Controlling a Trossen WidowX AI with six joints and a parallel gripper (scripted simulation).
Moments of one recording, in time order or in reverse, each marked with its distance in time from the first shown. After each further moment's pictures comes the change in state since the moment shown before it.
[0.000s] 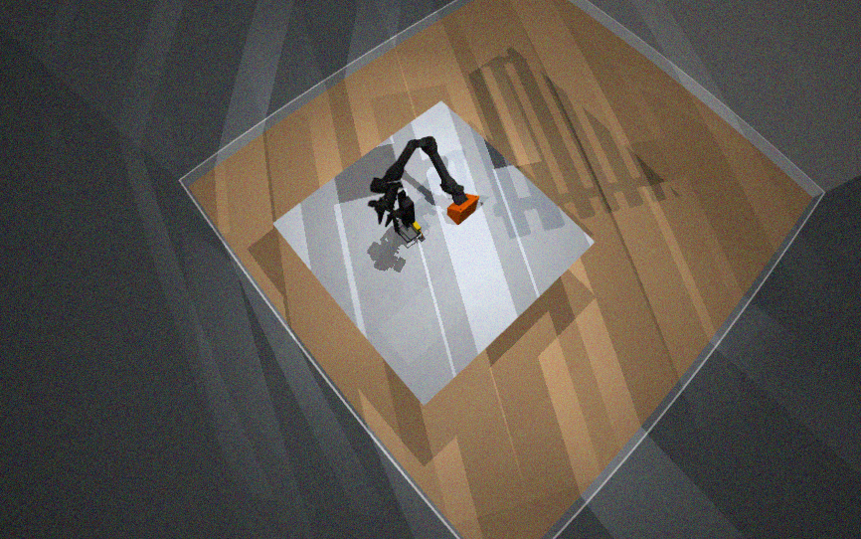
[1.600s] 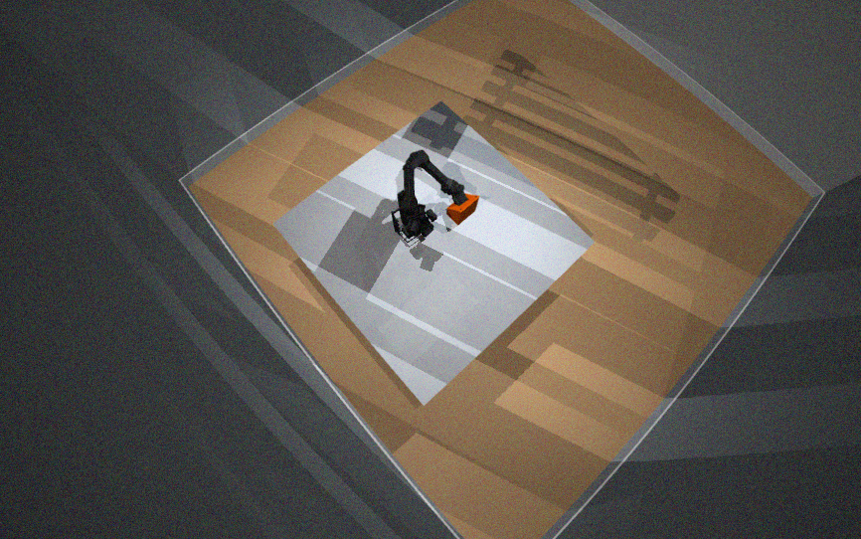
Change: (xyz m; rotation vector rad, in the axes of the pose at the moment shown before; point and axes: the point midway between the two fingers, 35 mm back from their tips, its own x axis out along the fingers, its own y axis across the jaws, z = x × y) arm 0.022 0.118 -0.180 -1.138 0.905 0.384
